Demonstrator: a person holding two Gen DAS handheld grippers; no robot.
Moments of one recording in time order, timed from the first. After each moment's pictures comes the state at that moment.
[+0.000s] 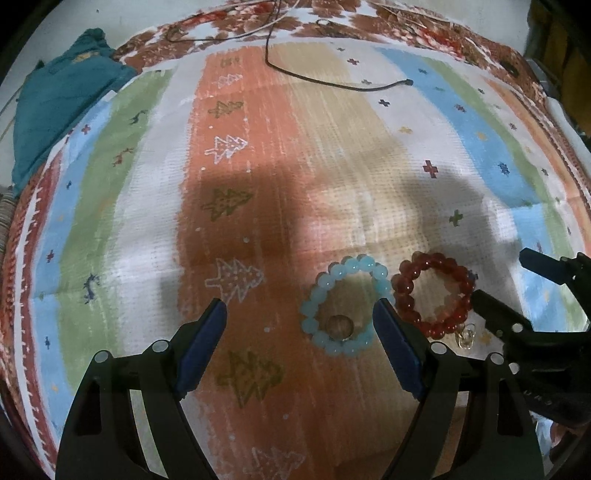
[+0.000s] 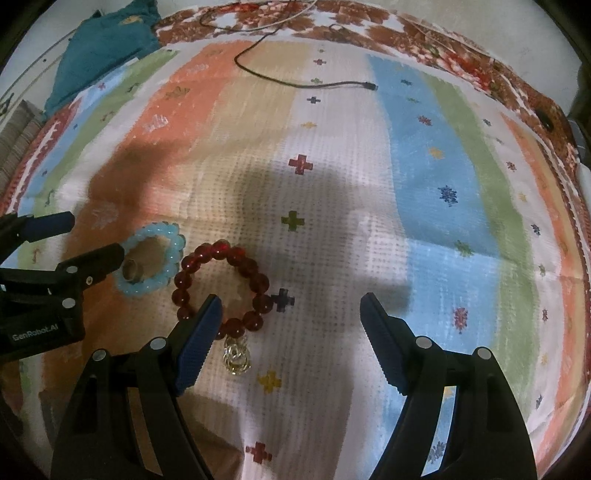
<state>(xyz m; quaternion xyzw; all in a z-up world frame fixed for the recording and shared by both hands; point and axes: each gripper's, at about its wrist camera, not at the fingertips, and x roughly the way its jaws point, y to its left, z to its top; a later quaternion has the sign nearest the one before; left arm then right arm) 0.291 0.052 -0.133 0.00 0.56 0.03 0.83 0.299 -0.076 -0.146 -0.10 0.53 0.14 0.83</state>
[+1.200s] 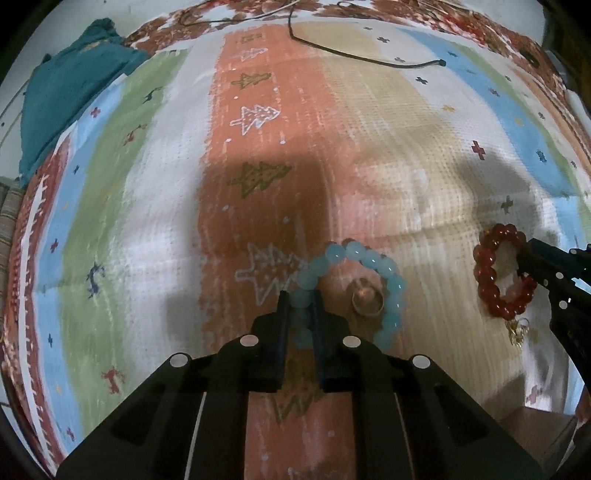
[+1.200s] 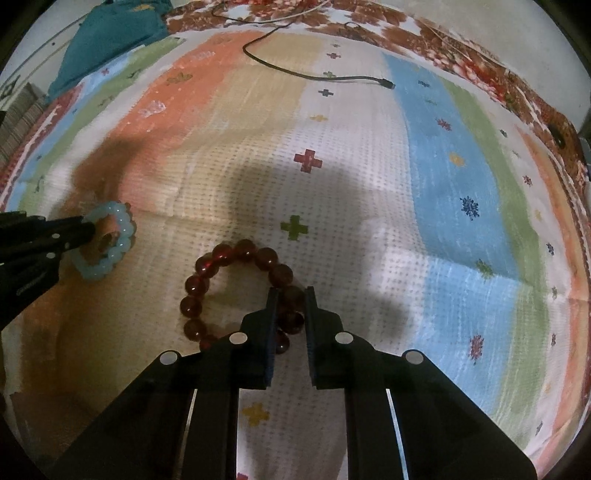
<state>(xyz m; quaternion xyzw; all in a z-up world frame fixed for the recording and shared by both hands) 0.293 0.076 -0.158 0.01 0.58 0.06 0.81 0.306 -0.071 -0.160 -0.12 0.52 0.16 0.83</state>
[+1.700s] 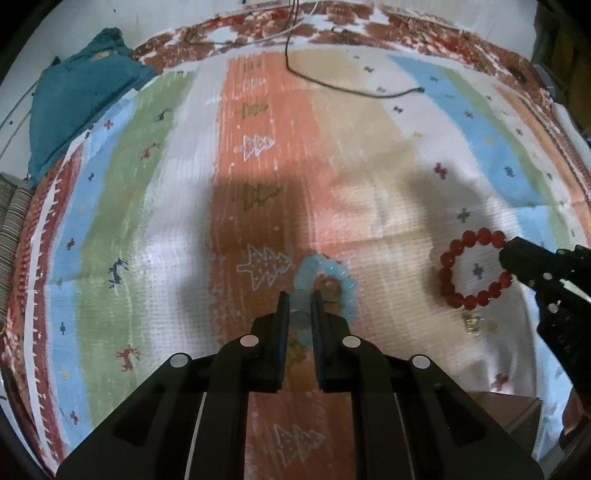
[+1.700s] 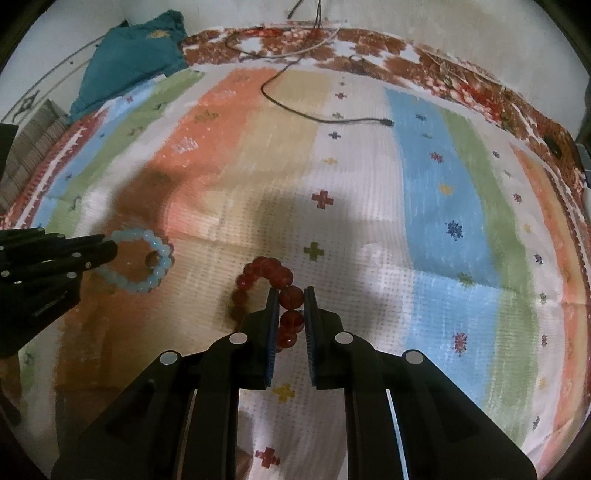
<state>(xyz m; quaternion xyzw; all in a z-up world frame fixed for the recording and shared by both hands) 0.269 0.060 -0.115 0.00 0.55 0.05 0.83 0.285 -0.073 -0.116 -0.09 0.48 0.19 0.85</state>
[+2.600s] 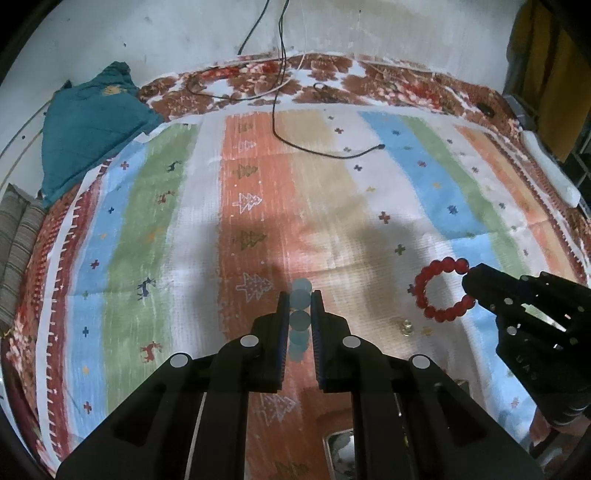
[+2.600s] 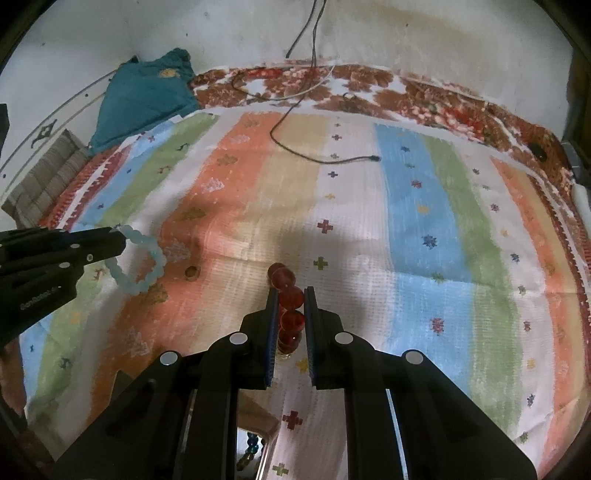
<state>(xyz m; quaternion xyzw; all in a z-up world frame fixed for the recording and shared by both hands) 0.229 0.047 -0.039 -0.02 0.48 0.03 0.88 0.240 -0.091 -0.064 -0.06 0.43 0.19 0.88</state>
